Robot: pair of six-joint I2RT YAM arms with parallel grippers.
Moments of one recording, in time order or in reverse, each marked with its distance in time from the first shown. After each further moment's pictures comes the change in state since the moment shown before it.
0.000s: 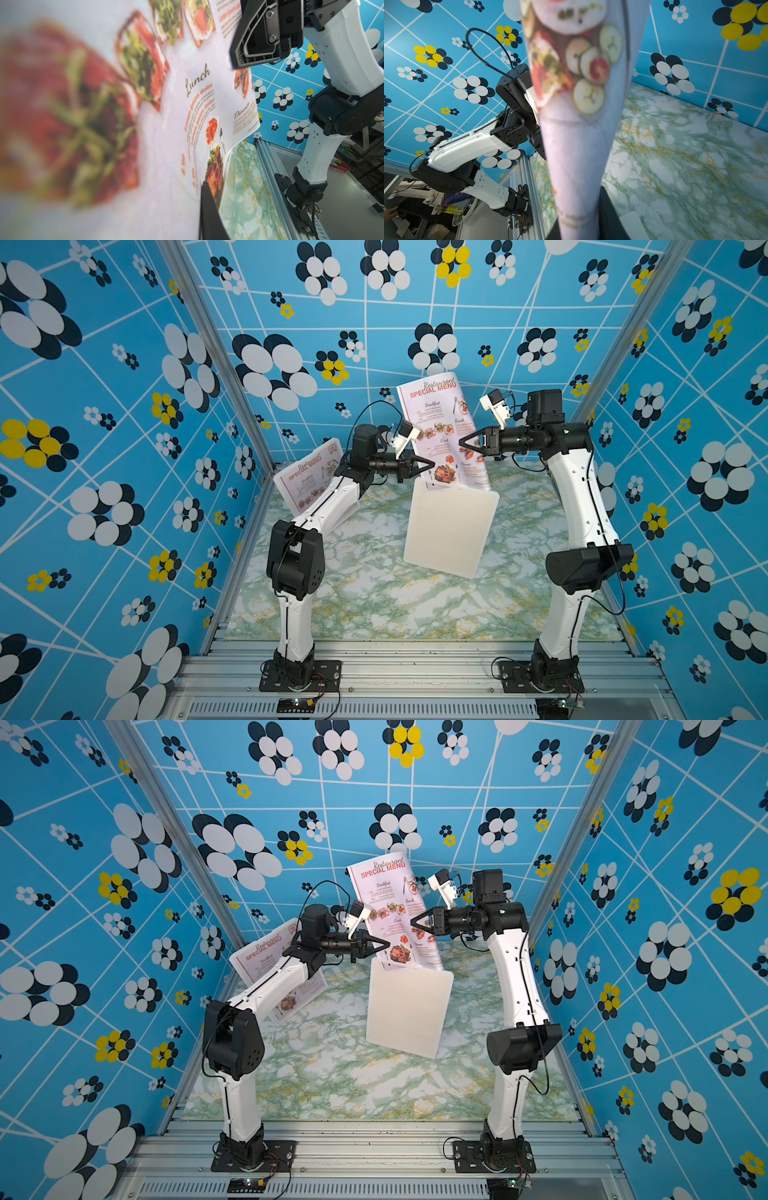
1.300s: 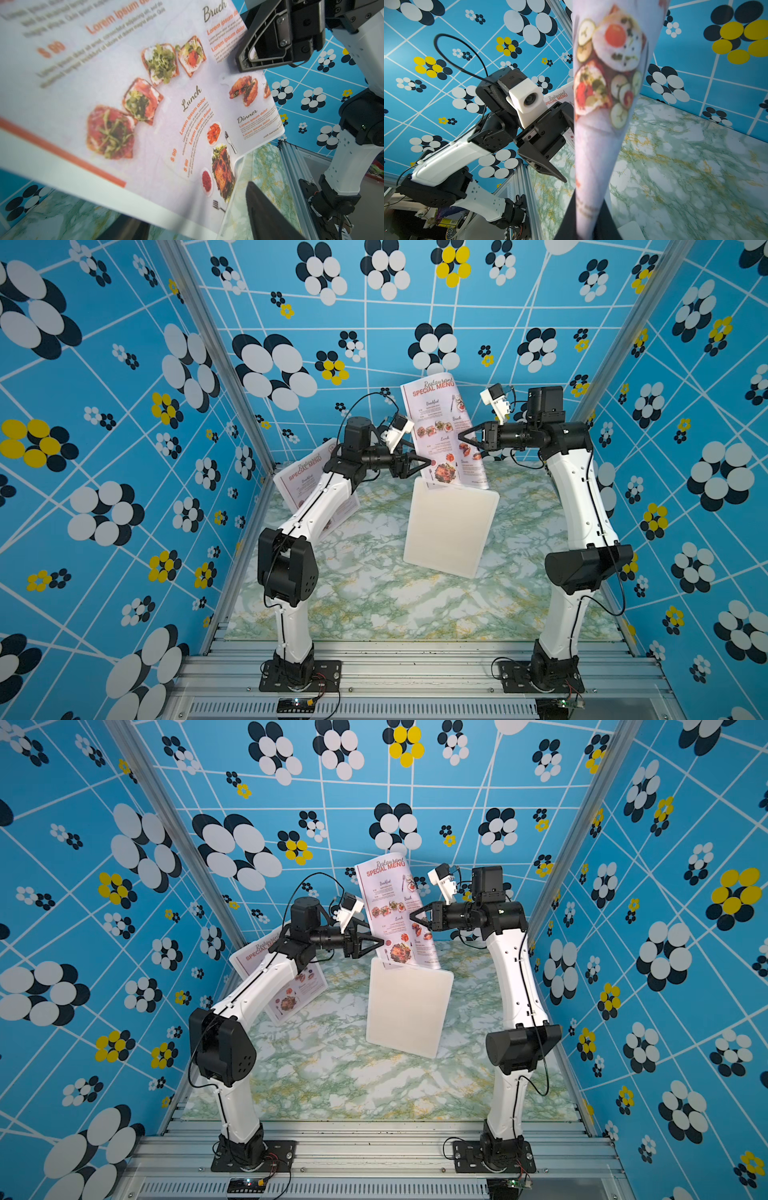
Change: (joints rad) left arm 0.018 -0.053 0.053 -0.168 -0.142 0.089; right arm 0.013 0.000 0.018 0.066 0.031 0.075
